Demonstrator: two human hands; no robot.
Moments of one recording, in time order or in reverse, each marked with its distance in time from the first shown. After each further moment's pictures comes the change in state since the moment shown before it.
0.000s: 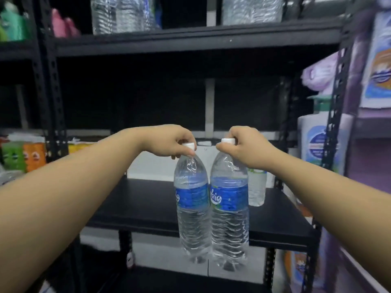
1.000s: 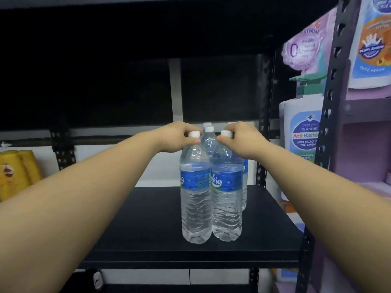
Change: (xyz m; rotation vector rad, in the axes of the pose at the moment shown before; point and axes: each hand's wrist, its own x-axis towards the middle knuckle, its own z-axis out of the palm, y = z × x) left_hand 0.204 -0.015 0.076 -0.285 0.107 -0.057; right_hand 0.105 0.175 0.022 -0.150 0.029 0.182
